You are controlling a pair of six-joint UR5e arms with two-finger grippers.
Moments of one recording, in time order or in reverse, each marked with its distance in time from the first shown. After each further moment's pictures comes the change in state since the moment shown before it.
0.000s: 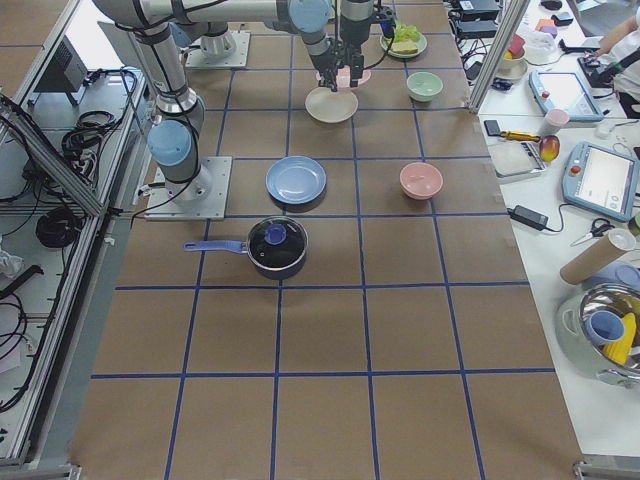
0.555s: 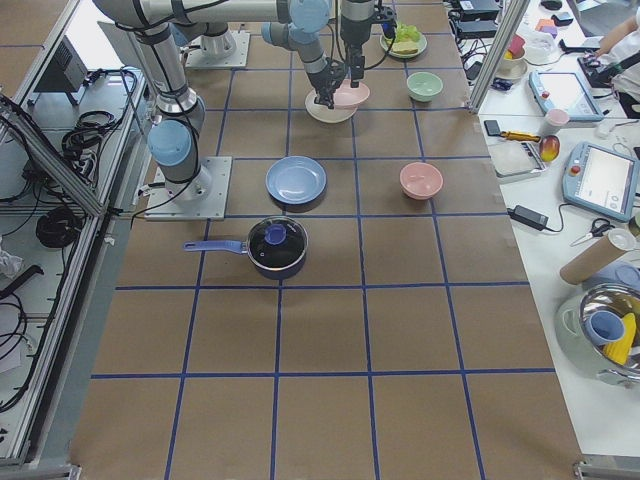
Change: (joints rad) left arm -0.064 -0.103 0.076 0.004 -0.013 0.004; right arm -0.007 0.001 -0.001 -0.011 -0.009 -0.007
